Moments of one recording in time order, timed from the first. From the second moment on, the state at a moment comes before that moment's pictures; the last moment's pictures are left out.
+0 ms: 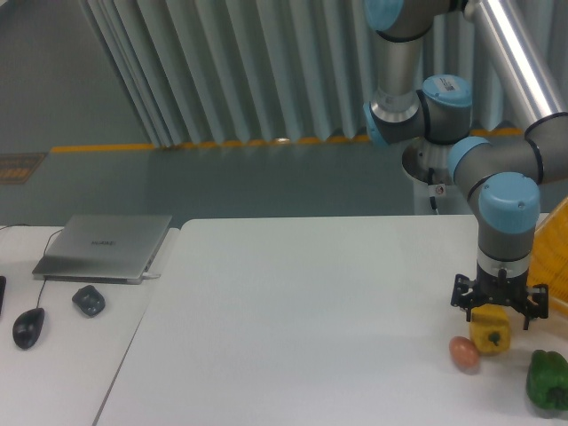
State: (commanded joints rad) arm 2.41 -1.98 -1.60 -1.16 1.60 0.46
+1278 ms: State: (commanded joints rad) arm 2.39 -1.95 -1.52 -1.29 1.67 0.59
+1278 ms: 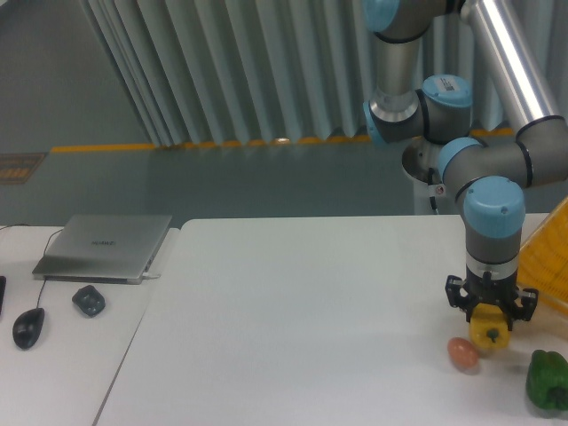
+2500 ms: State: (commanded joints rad) arm 2.54 -1.85 -1.50 -1.45 1.69 1.55
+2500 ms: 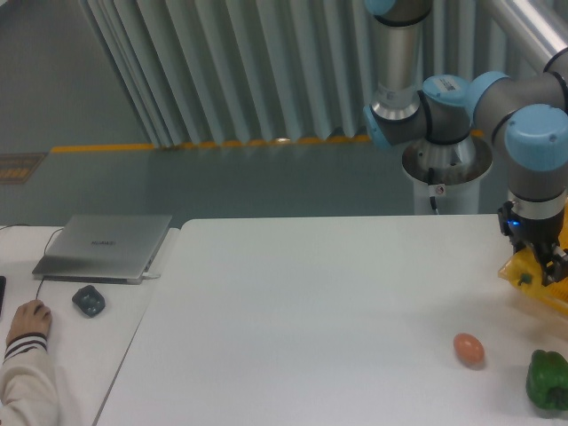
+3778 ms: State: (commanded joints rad) arm 2.63 -1.85 -1.51 -1.39 1.64 1.74
